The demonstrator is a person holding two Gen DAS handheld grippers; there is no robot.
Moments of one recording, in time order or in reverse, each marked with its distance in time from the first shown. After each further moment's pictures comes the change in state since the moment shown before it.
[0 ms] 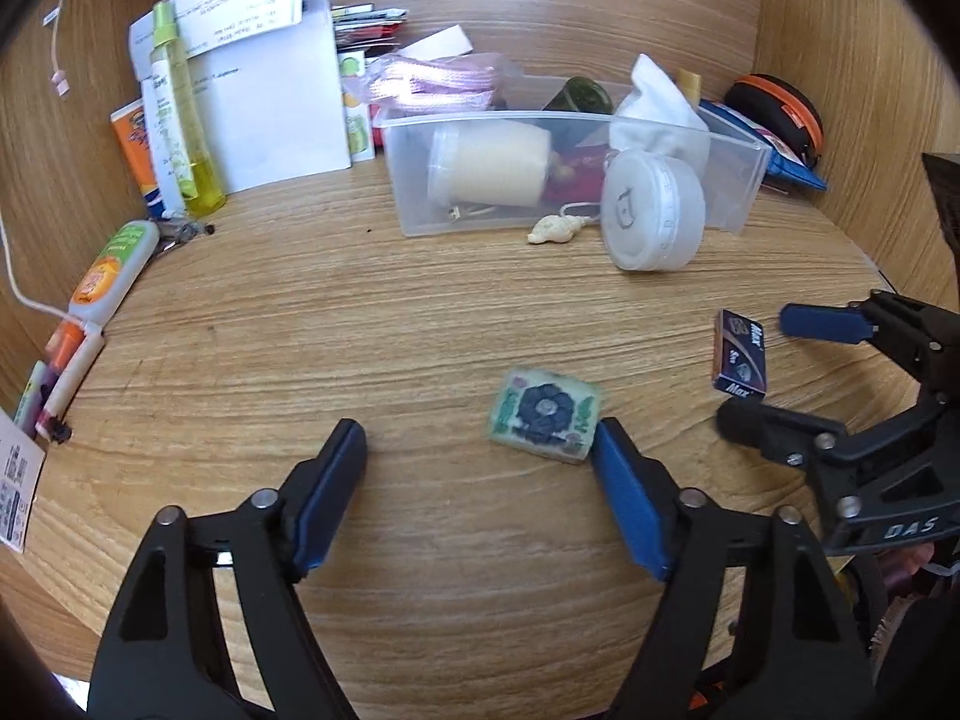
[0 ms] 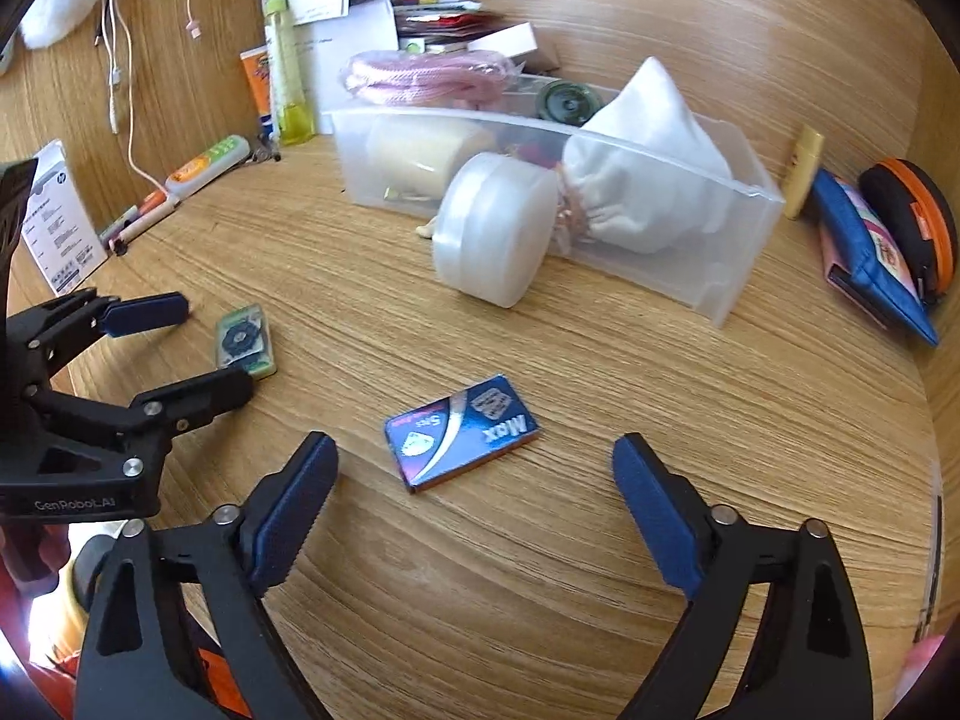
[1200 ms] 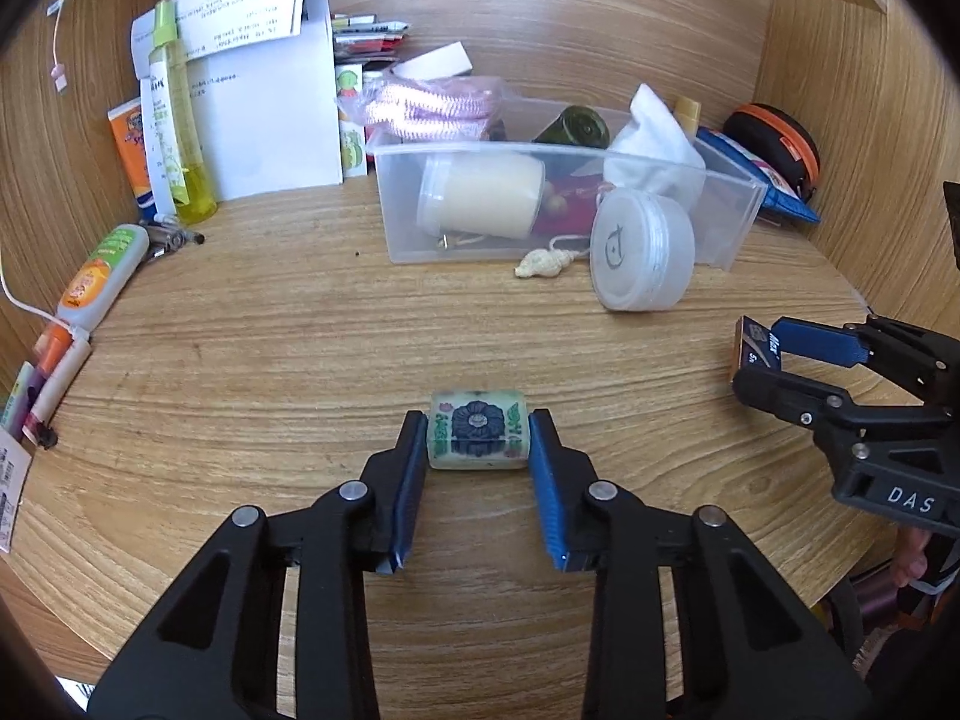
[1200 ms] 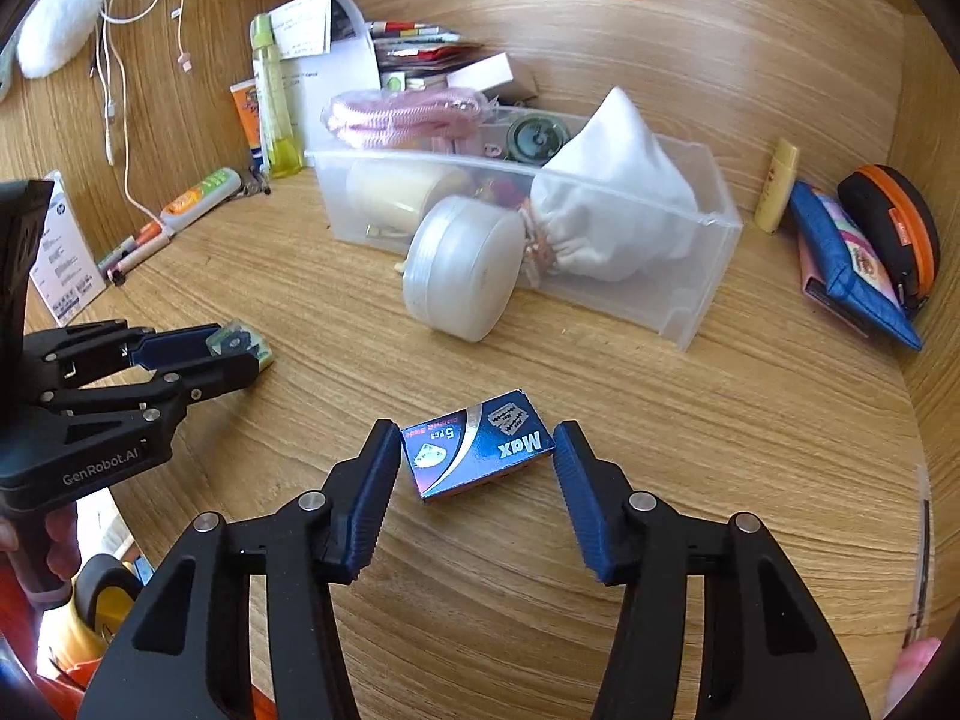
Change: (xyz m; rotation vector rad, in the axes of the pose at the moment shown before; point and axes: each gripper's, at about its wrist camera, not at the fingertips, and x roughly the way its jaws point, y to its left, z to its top) left arm -0.004 -0.002 0.010 -0.054 -0.037 -0.029; right arm -0.020 -0.012 0.006 0.036 -0.079 -0.023
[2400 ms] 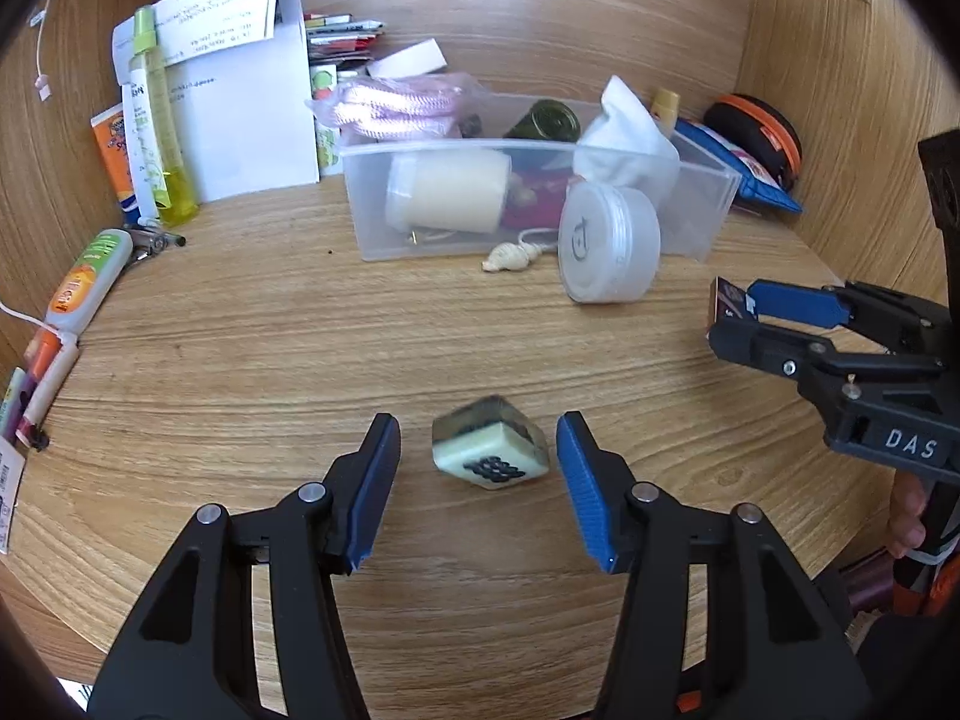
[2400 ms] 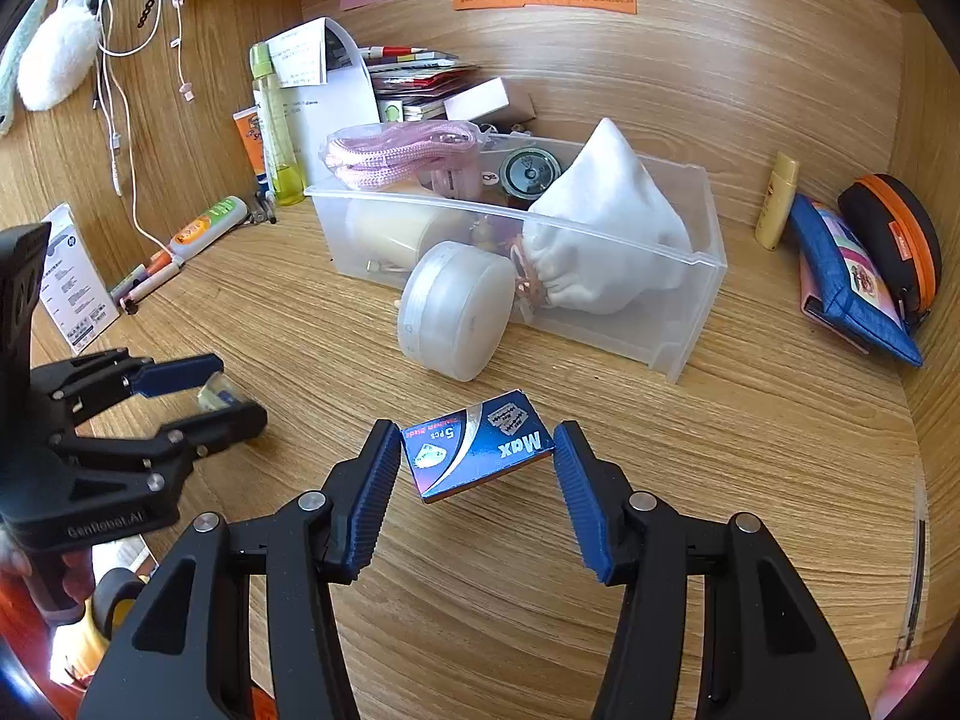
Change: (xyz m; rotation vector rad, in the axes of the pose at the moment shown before) left arm 0.001 -0.015 -0.002 0.013 0.029 -0.015; right arm -0.006 -0.009 0.012 0.018 -0.020 0.033
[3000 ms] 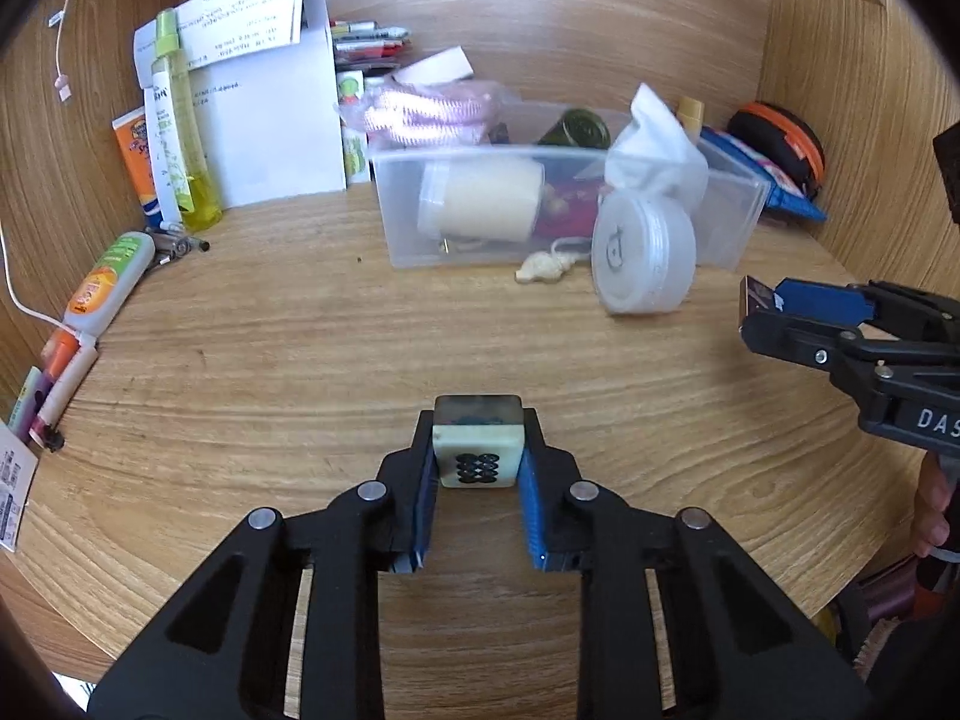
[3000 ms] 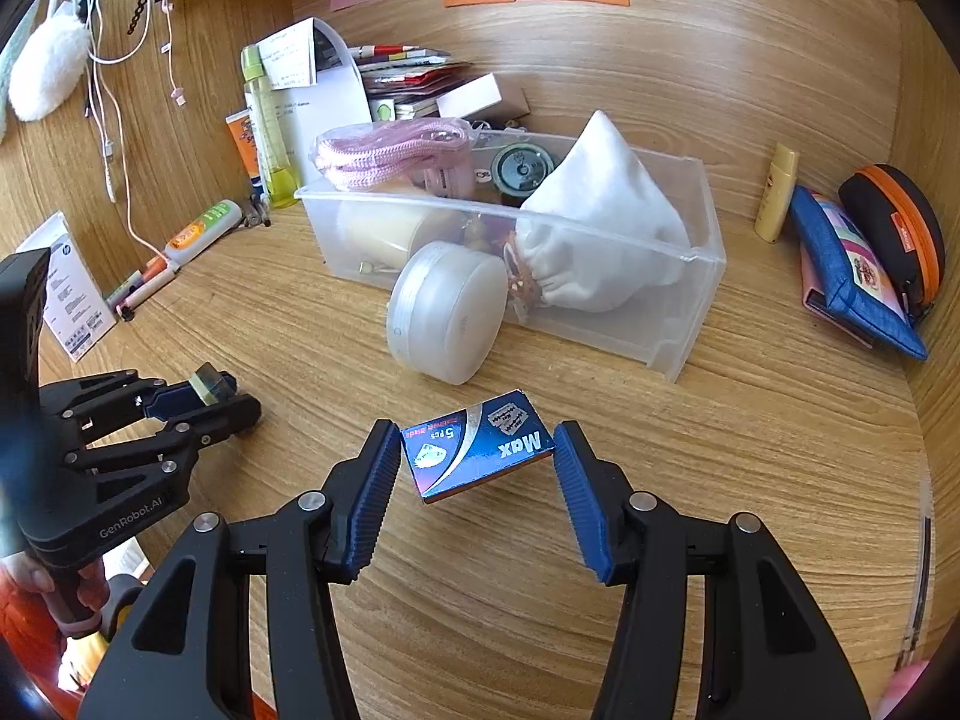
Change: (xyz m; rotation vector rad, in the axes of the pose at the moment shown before) left arm -0.001 0.009 0.004 -0.013 -0.045 0.051; right arm 0.001 -0.004 0.006 0.018 -0.002 0.005
